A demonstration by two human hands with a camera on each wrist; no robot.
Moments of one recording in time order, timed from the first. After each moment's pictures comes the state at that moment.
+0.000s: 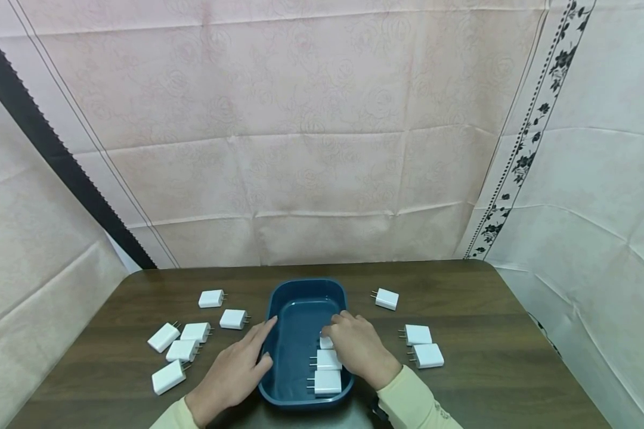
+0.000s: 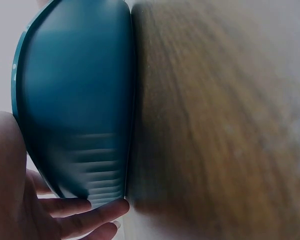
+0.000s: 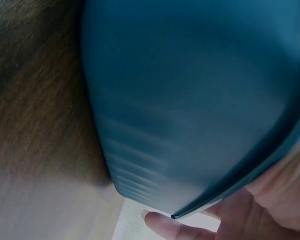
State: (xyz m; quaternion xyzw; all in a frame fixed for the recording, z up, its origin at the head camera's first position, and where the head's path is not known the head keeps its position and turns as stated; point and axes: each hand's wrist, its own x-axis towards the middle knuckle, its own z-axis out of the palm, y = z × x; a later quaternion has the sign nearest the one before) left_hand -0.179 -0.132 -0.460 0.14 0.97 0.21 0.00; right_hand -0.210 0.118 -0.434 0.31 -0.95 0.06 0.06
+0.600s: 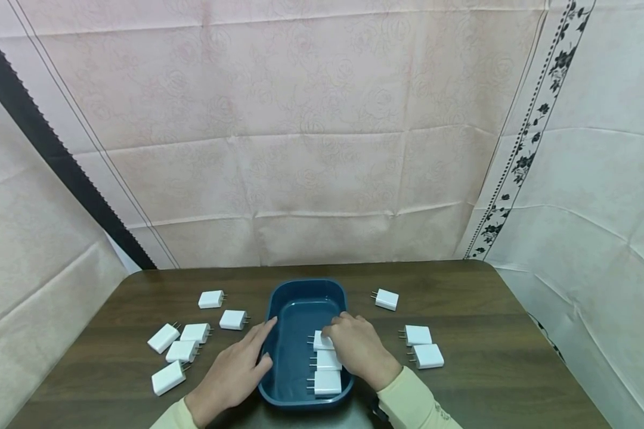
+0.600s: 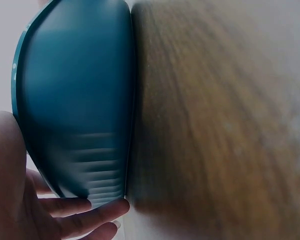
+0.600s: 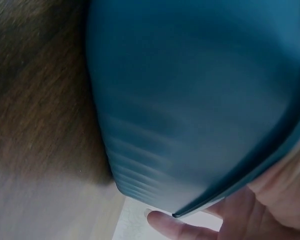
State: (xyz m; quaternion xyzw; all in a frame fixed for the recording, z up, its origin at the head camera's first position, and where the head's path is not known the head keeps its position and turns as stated) left_hand -0.180 -0.132 -0.460 0.13 0.97 0.21 0.00; right_hand -0.210 0.117 -0.433 0.31 -0.95 0.06 0.06
